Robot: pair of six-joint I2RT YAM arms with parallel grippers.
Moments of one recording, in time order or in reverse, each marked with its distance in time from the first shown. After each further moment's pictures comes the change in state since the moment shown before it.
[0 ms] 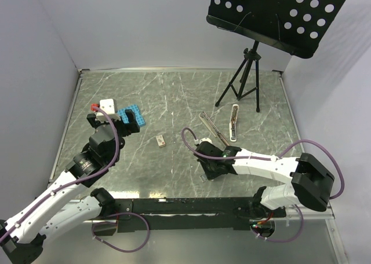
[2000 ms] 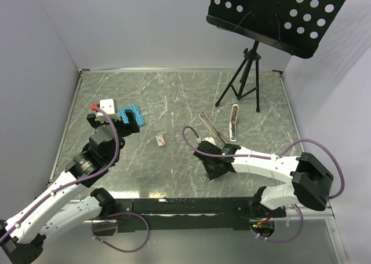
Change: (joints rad) left arm 0.000 0.000 0.000 -0.002 0.000 0.000; right arm 0.002 0.006 0.049 -0.116 0.046 0.053
